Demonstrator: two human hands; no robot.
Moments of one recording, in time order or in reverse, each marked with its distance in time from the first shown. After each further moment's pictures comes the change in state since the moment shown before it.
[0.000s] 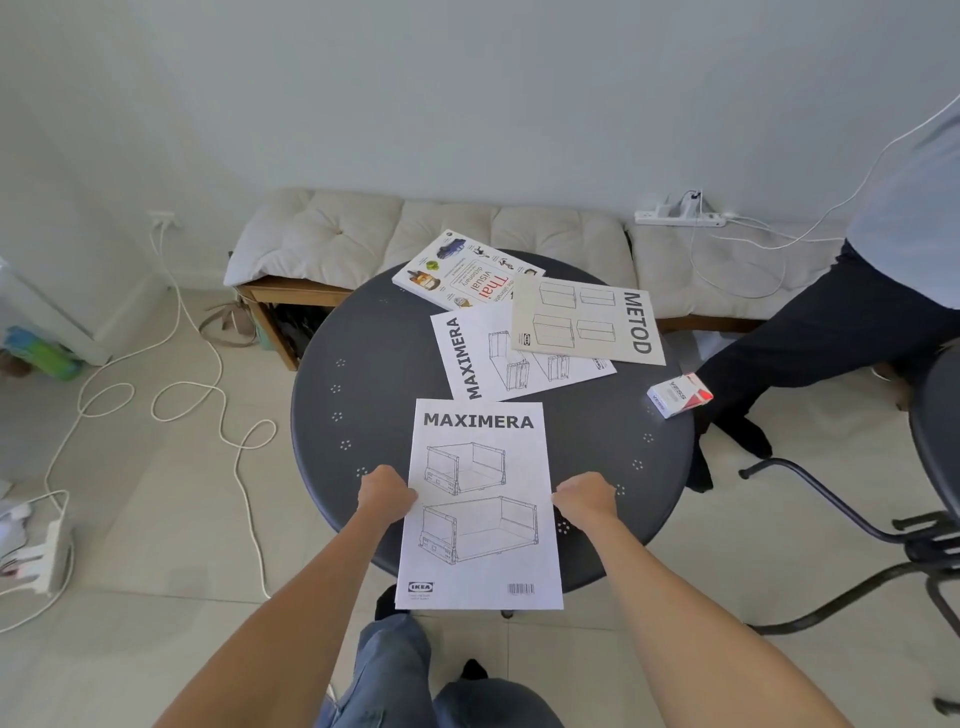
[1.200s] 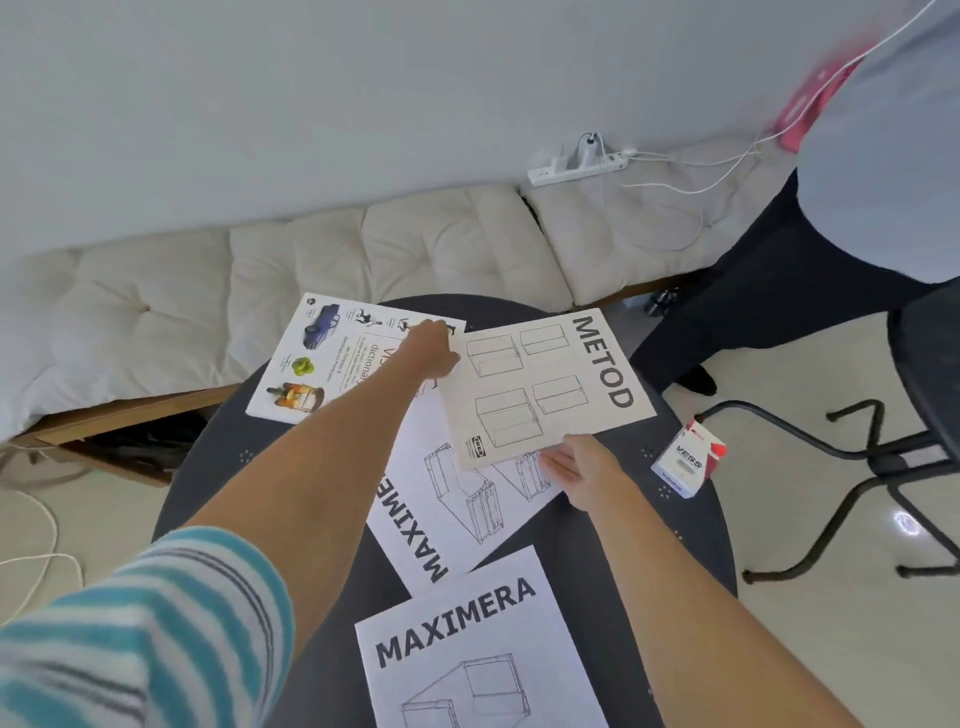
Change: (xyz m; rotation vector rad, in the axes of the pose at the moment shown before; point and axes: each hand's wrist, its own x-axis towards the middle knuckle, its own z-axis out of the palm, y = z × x) left_hand 0.282 0.354 -0.053 0.463 -0.084 0.669; right_hand 0.190 -0.127 -0.077 1.403 0.053 0.615
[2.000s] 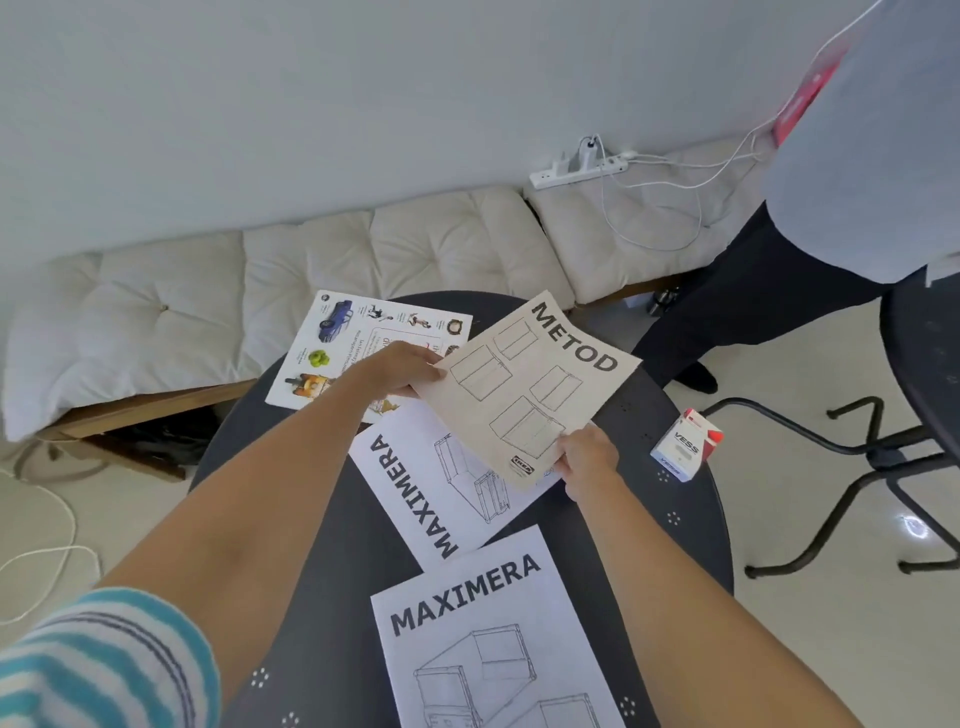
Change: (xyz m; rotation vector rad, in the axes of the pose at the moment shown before) left_hand -0.054 -0.040 -0.019 -0.723 -0.292 -0.155; right_hand -0.013 0.018 0.007 -0.006 0.161 -0.215
